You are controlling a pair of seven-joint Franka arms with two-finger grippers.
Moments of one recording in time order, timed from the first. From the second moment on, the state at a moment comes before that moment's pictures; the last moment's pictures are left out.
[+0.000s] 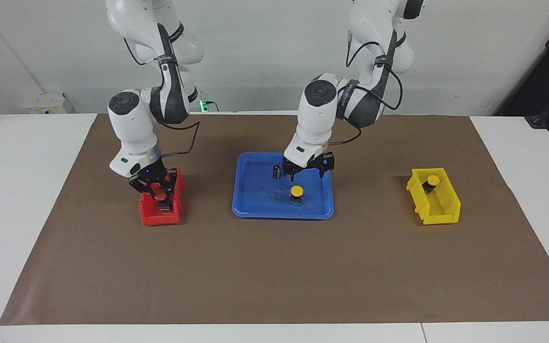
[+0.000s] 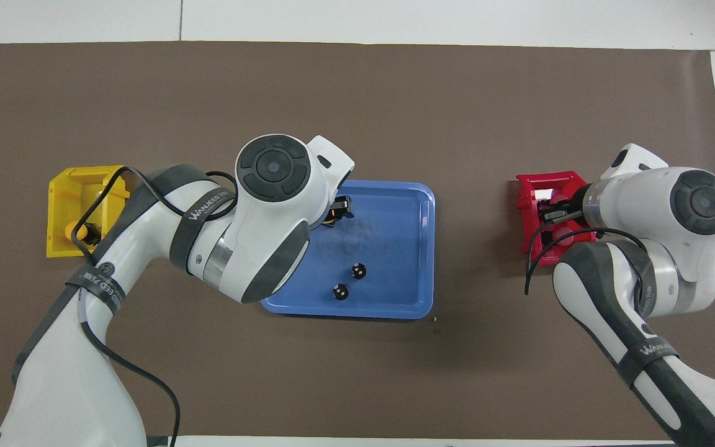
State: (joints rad) left arm -0.78 0.31 0.11 -1.72 -0.03 2.04 -0.65; right arm -0.01 0.05 0.05 -2.27 -0.05 2.46 -0.15
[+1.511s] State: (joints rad) left arm -0.69 0.38 0.12 -1.58 -0.13 1.90 -0.61; right arm -0.03 -0.06 0.06 -1.77 0.02 1.64 -0.15
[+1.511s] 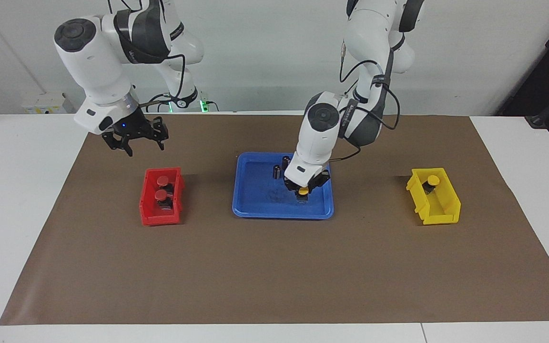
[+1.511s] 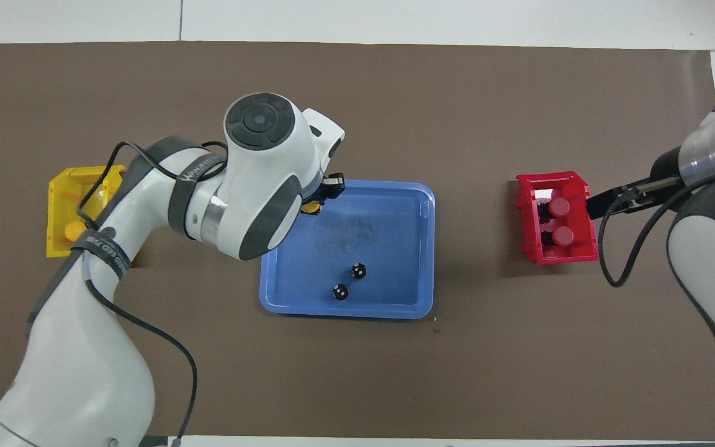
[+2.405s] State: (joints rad) left arm -0.35 0.26 0.15 -1.49 -0.11 1.55 -0.25; right arm -0.09 -0.03 -0.05 -1.67 0.01 1.57 -0.04
